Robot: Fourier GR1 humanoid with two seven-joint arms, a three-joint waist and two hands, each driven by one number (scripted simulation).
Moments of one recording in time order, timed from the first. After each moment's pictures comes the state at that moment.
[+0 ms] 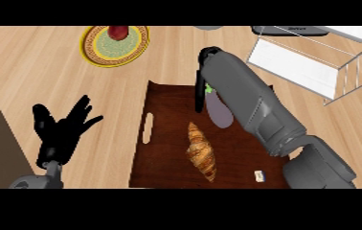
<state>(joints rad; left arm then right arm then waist) -0.05 0.32 -0.10 -1.41 0.30 0.13 0.28 -1.32 -0.01 0.44 -0.20 0.05 0.56 0.93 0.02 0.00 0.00</state>
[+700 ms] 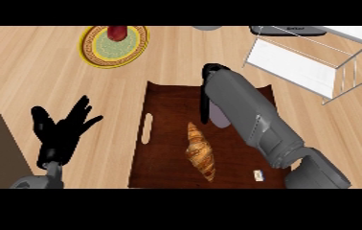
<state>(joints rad) -0.04 0.30 -0.06 -1.39 0.28 0.10 0.25 -1.18 -0.01 0.49 -0.27 0.17 0.50 0.90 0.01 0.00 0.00</state>
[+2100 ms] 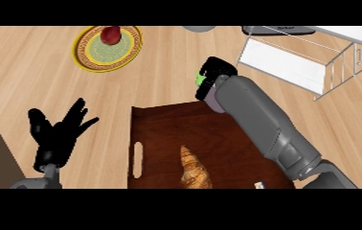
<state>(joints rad) -0.02 0.28 -0.02 -1.38 0.25 0.09 0.25 -1.01 -0.09 0.46 -0.62 0.26 0.16 0.78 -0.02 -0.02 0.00</state>
